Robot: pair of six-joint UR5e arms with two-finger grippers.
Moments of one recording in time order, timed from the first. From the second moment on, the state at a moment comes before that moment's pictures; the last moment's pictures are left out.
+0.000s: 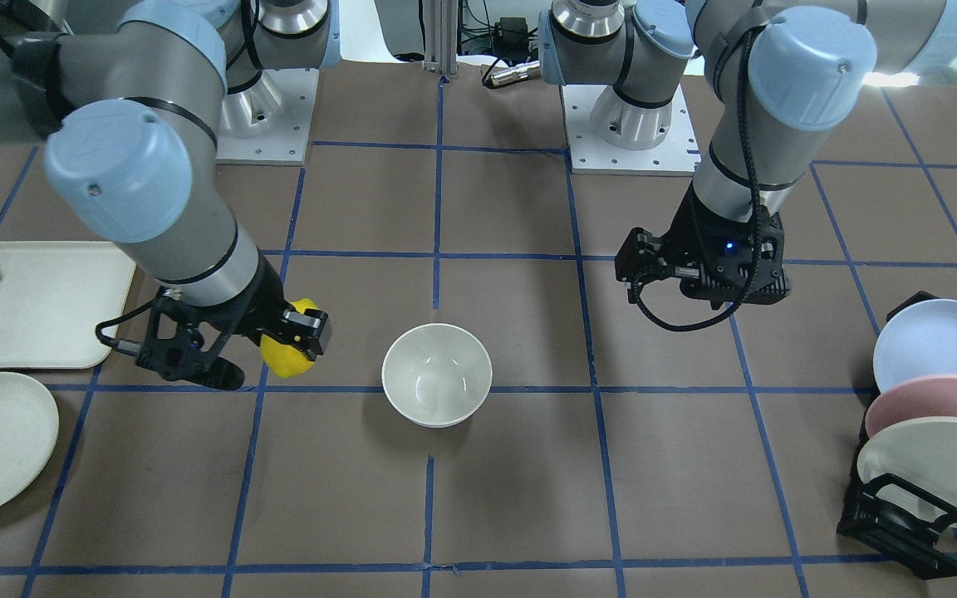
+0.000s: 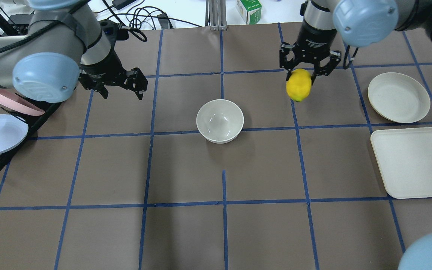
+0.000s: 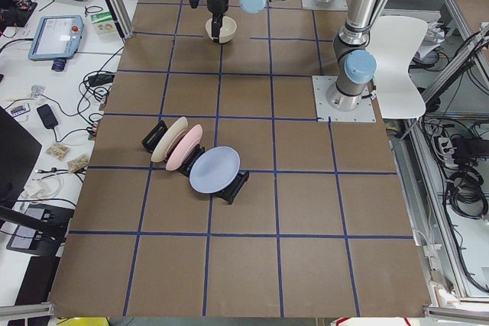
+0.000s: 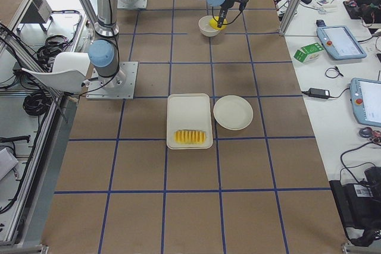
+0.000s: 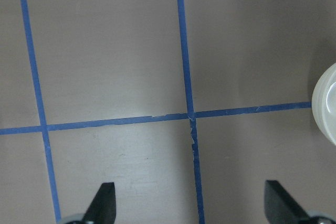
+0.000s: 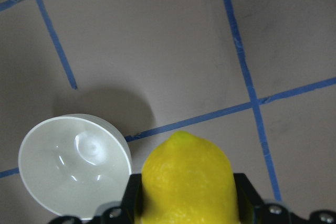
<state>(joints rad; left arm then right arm) -1.52 -1.66 -1.68 -1.31 1.59 0.14 1.69 -1.24 1.44 -1.72 -1.46 0.40</state>
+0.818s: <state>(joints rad) -1.49 -1.63 -1.72 -1.29 1.59 0.15 1.90 -1.08 1.44 -1.95 -1.46 0.47</state>
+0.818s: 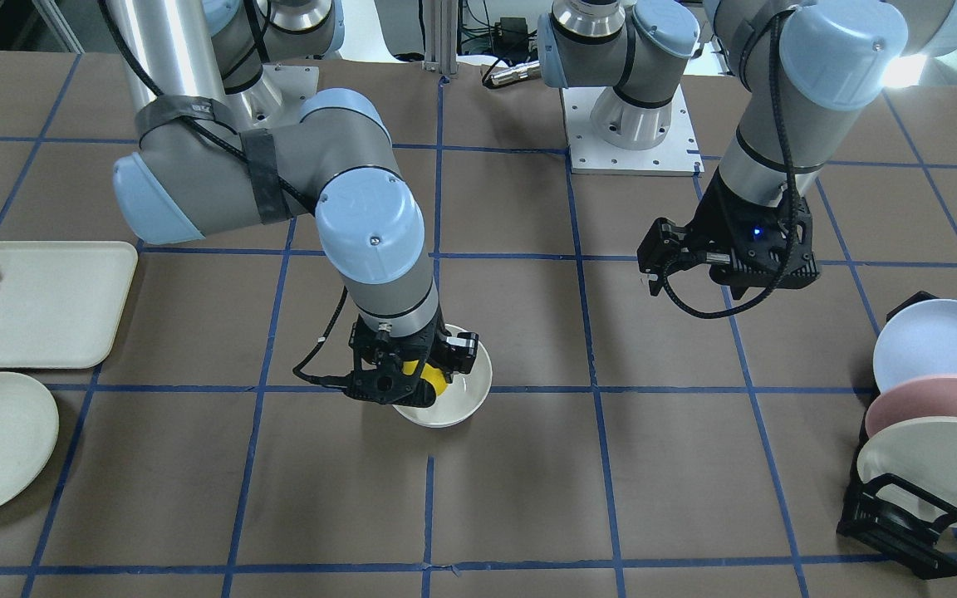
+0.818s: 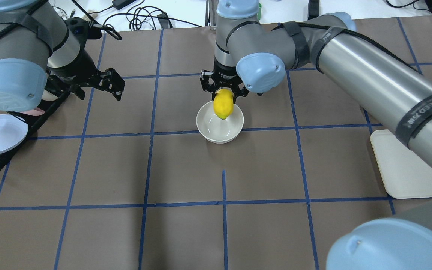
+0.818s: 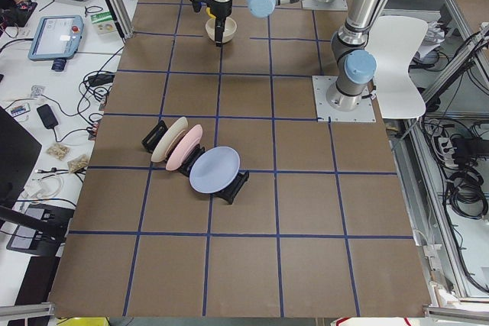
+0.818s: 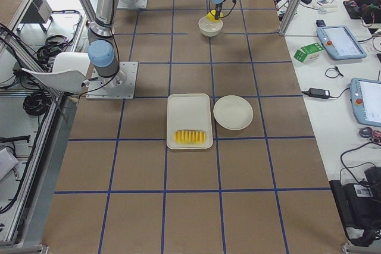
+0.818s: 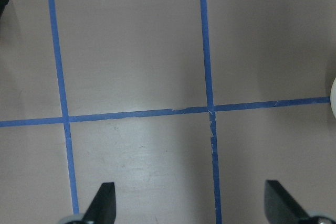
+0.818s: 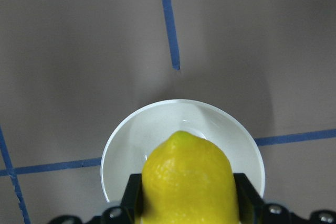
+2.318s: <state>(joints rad) -1.50 -1.63 -1.65 -1.36 1.59 0.09 1.92 -0.99 1.45 -2.00 -1.52 0.47</state>
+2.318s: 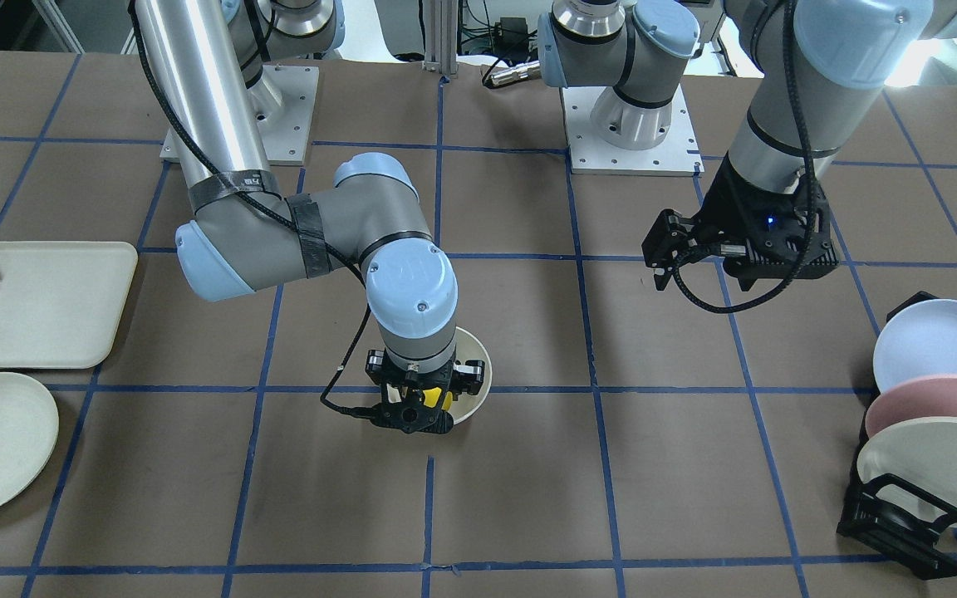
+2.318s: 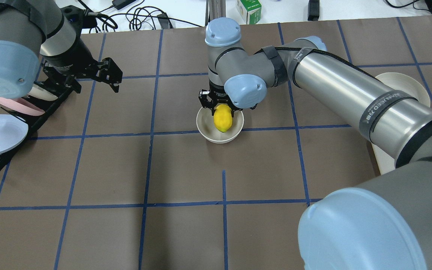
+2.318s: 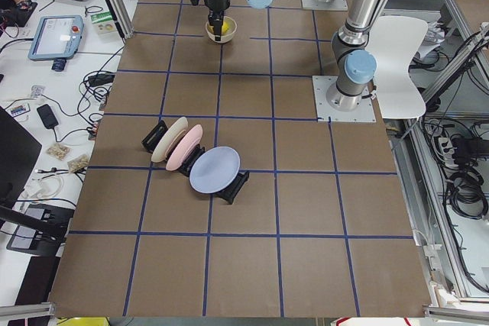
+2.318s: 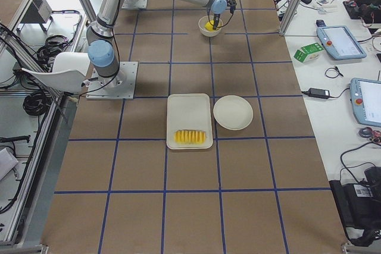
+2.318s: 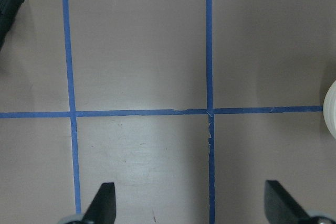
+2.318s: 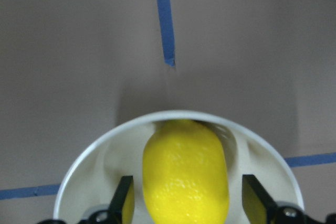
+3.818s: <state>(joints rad) -1.50 -1.62 -1.64 -1.36 1.59 0.09 1.50 -1.50 1.48 -1.45 -1.58 0.07</state>
